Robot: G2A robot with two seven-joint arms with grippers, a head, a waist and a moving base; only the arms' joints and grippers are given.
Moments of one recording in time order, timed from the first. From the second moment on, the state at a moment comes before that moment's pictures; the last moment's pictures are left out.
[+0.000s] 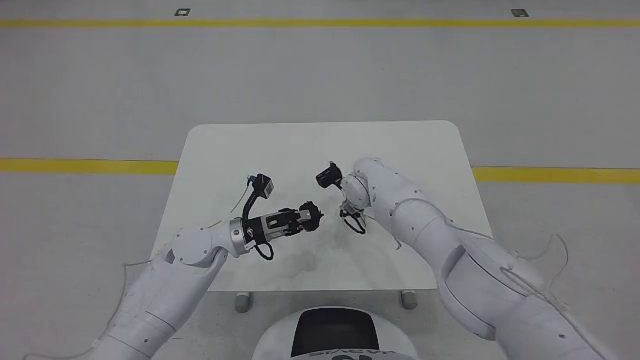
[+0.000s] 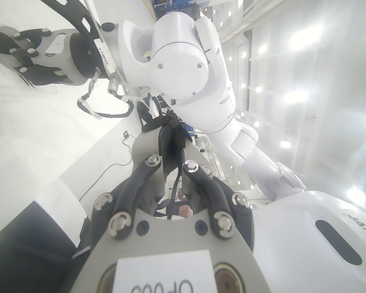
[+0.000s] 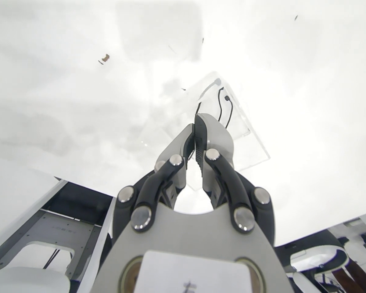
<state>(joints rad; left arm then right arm) 1.44 -1.06 -1.11 -1.49 -0.42 -0.34 -0.88 -0.70 -1.61 0.49 -0.54 -0.84 -0.09 1.01</state>
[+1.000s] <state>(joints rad) 1.44 -1.06 -1.11 -1.49 -0.42 -0.34 -0.88 -1.11 -1.30 0.98 -1.39 -0.94 -0.19 1.14</state>
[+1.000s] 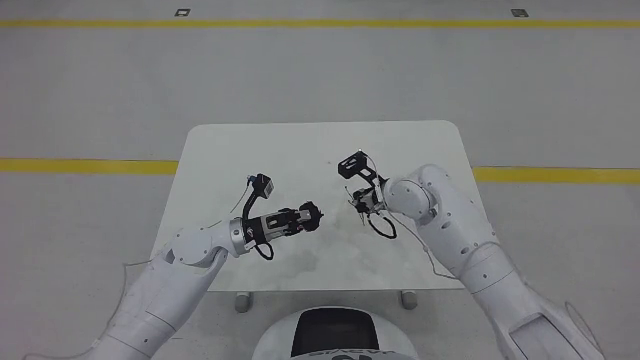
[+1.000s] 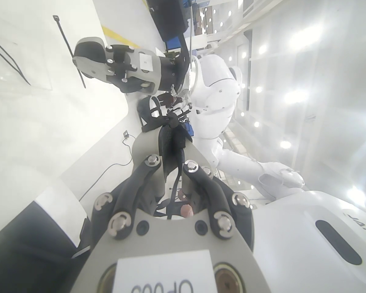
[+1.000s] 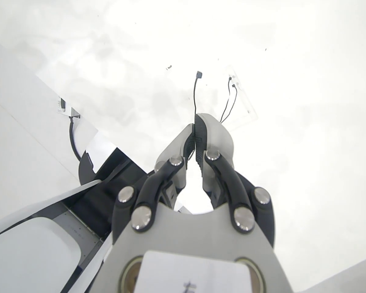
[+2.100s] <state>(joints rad) 1.45 -1.07 -1.10 -1.50 -0.42 -0.34 -0.85 -1.53 -1.19 1.18 -1.71 -0.89 -0.34 0.45</state>
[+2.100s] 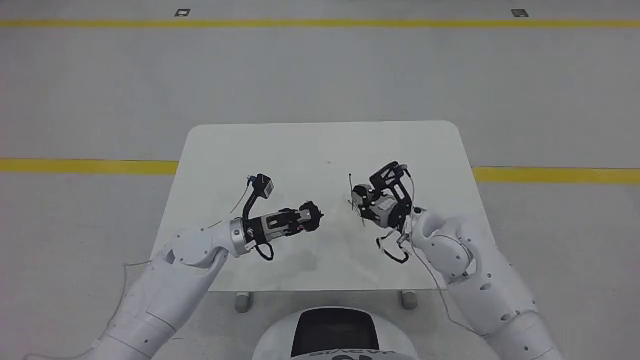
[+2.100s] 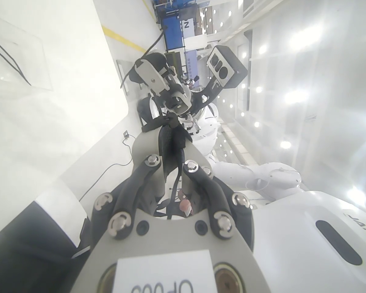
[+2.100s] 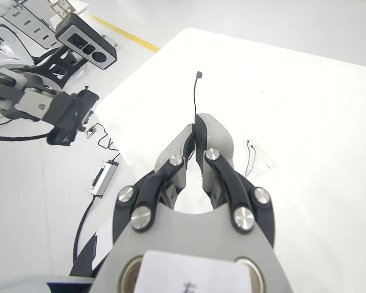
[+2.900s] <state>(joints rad) 1.55 -1.10 -0.96 -1.56 -0.32 -0.34 -0.45 -1.65 -1.14 1.07 -1.66 -0.93 -0.34 -0.15</state>
